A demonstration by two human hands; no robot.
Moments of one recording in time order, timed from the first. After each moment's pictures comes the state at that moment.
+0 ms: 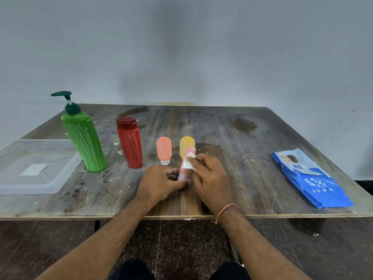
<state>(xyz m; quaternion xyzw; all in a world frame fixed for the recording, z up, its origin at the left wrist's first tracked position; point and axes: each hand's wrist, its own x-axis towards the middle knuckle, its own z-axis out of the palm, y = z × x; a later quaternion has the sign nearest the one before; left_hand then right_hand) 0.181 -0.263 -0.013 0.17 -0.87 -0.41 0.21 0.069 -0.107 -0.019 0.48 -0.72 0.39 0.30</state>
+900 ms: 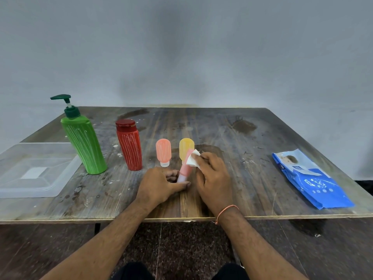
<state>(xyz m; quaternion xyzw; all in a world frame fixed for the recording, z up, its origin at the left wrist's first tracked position) 0.180 -0.267 -0.016 0.17 -0.88 -0.38 0.22 0.066 -0.106 -0.019 0.44 -0.74 0.41 0.30</state>
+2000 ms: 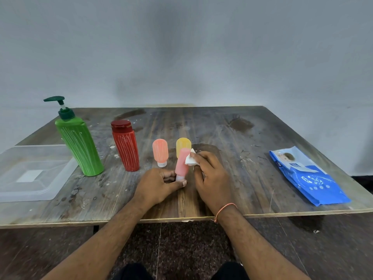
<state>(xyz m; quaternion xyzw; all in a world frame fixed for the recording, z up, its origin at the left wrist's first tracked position) 0.176 -0.272 -0.020 0.16 -0.88 -0.40 0.19 0.066 -0.104 -0.015 0.44 -0.72 0.46 0.27</state>
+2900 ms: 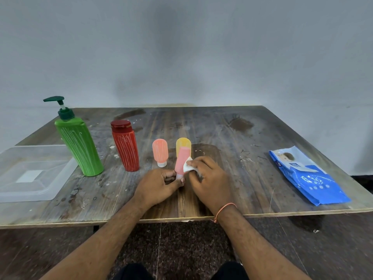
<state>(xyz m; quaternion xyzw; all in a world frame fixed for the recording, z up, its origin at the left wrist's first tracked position) 0.172 -0.276 -0.024 0.13 -0.91 -0.34 0.19 0.070 -0.104 -0.015 0.45 -0.72 0.45 0.27</state>
